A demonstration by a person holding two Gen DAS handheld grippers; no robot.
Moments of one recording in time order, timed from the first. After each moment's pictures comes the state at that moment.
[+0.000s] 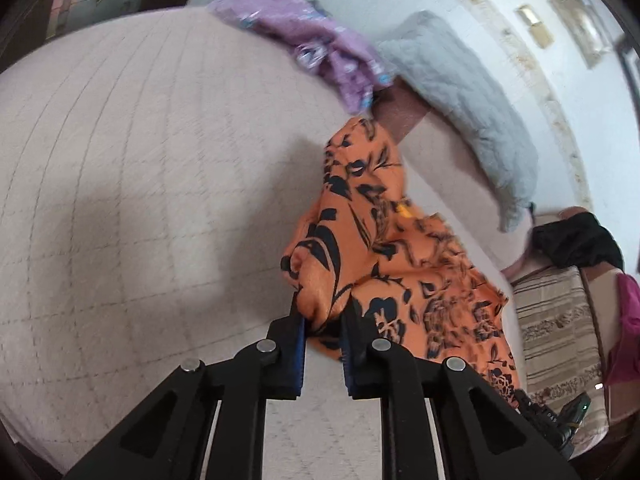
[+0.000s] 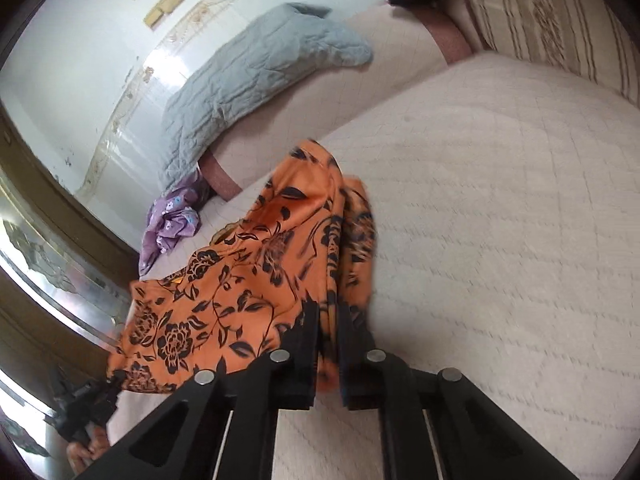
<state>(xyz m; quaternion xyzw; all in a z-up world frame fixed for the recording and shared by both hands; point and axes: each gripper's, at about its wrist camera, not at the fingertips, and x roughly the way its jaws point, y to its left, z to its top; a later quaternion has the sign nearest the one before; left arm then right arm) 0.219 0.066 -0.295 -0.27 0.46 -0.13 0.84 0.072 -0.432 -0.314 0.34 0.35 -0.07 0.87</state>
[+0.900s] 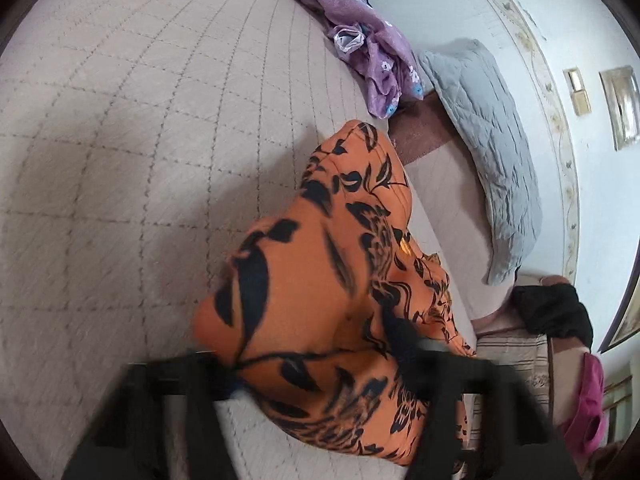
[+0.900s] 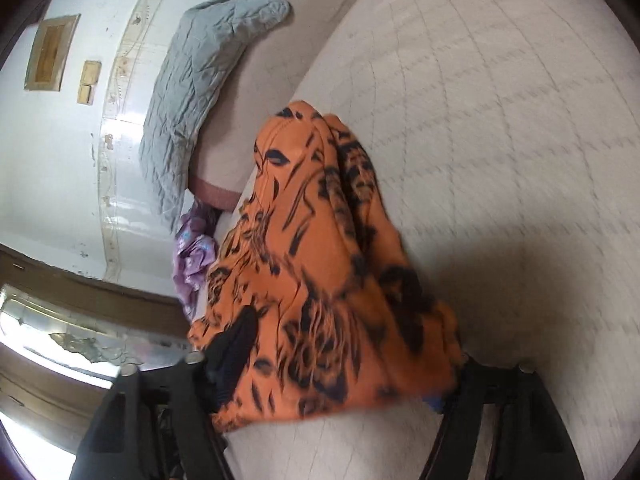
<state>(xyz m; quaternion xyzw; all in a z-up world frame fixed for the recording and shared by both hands) 0.269 0.044 -0.336 -0.40 0.45 -0.12 0.79 0.112 -0.433 -0.379 0.52 0.32 -0.04 0.79</state>
